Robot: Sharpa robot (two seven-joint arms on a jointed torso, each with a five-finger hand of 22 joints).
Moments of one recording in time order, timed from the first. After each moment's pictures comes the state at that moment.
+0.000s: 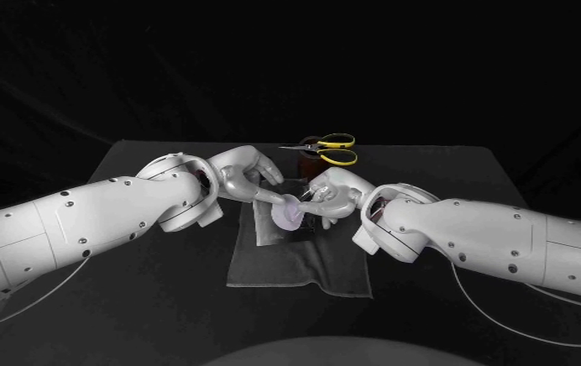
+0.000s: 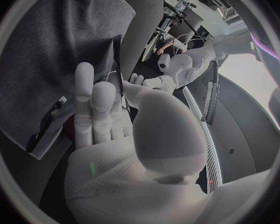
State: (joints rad) left arm 1.20 -0.77 -0.11 1.47 -1.04 -0.16 0.02; left_hand 1.49 -0.19 -0.12 0.30 0.05 0.82 0.15 0.22 0.29 0.92 0.13 0.18 0.07 1.05 0.06 1.03 0.55 0.17 0.97 0.16 0.96 0.48; right arm 1.14 -0.72 -0.18 1.56 -0.85 -0.39 -0.03; right_hand 1.32 -0.08 0.59 0.10 0.05 1.04 0.09 0.34 0.45 1.36 0.02 0.28 0.11 1.36 -0.05 0.95 0.73 0.17 1.21 0.06 0.67 0.49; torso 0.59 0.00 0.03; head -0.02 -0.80
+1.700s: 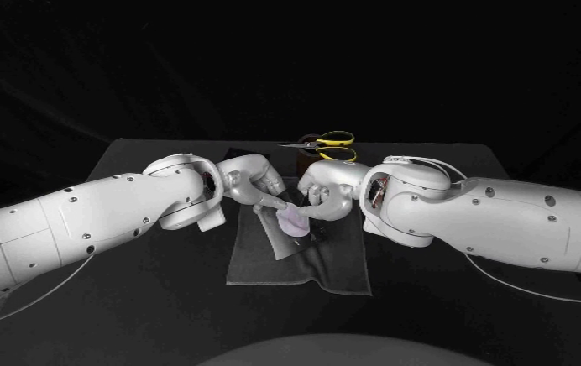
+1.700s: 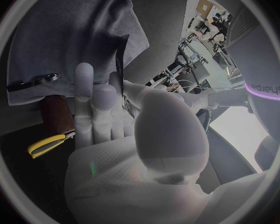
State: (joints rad) left arm 1.20 -0.74 -0.11 1.46 -0.98 0.01 0.05; left_hand 1.77 0.03 0.06 0.27 0.05 1.04 0.13 0.27 0.29 1.14 0.08 0.23 0.07 1.03 0.02 1.17 0.50 0.17 0.93 0.13 1.00 0.54; right arm 1.26 -0.77 -0.18 1.73 -1.31 -0.18 -0.22; right_hand 1.29 -0.10 0.62 0.08 0.05 1.04 0.08 0.36 0.45 1.38 0.01 0.27 0.11 1.37 -0.05 0.97 0.75 0.16 1.21 0.06 0.69 0.51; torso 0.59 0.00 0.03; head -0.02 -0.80
